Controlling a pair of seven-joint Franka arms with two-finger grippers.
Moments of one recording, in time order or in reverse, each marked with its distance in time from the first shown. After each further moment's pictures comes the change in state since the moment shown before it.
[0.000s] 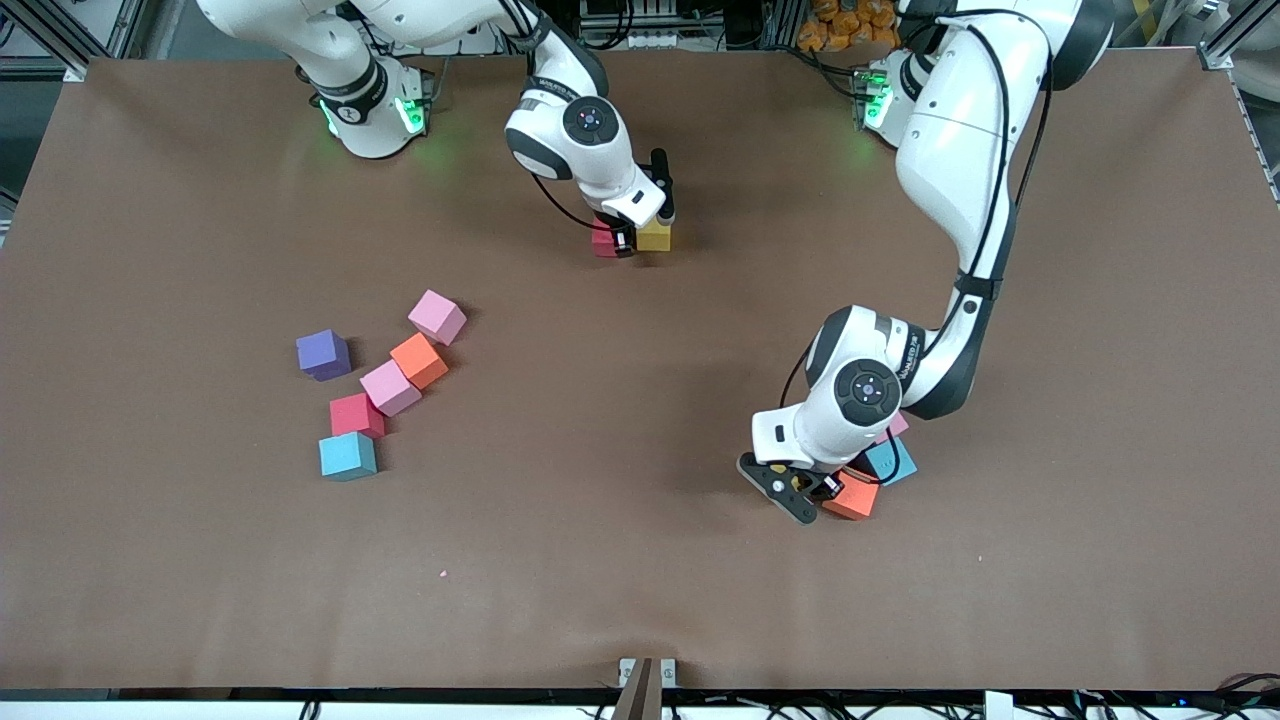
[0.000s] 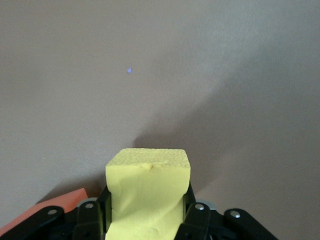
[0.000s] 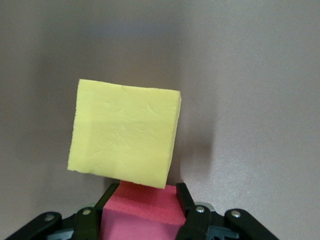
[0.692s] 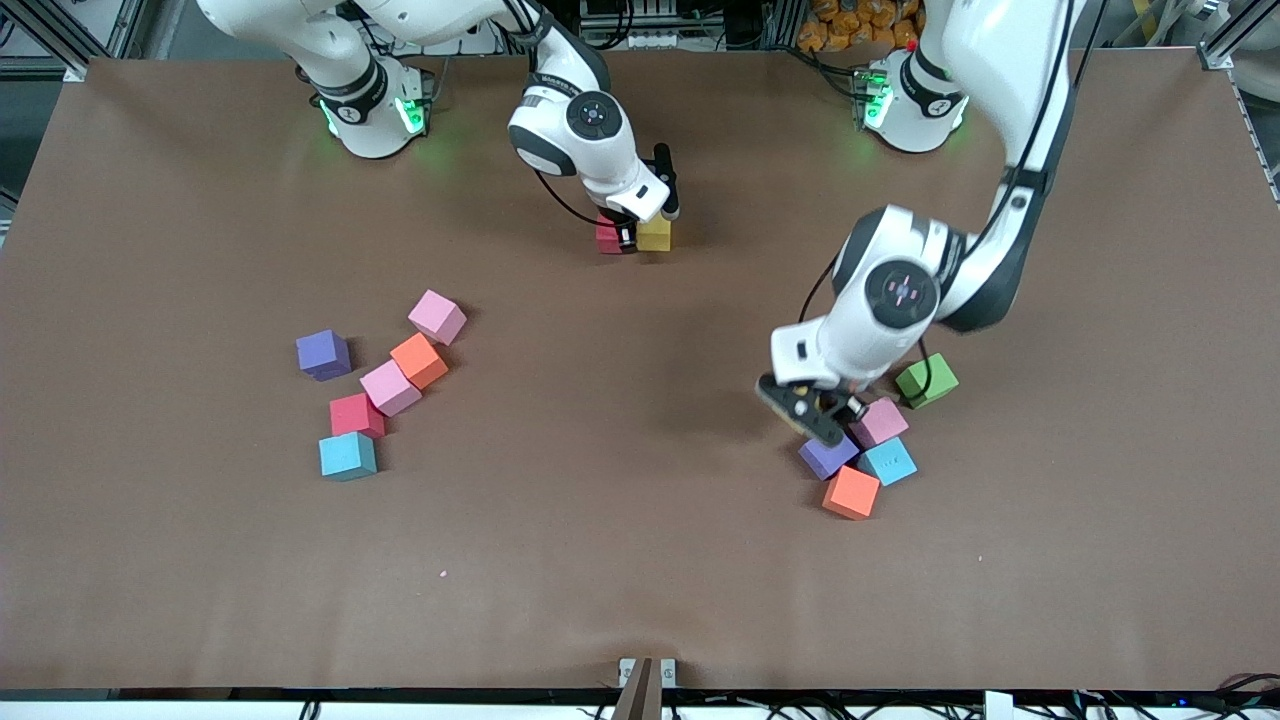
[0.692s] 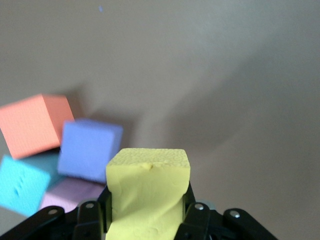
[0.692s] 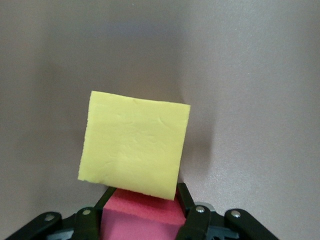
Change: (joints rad) left arm -0.021 -0.450 -0.014 -0.513 0.002 -0.011 -0.051; right arm 0.001 0.004 0.015 0.004 -0.002 0.004 0.000
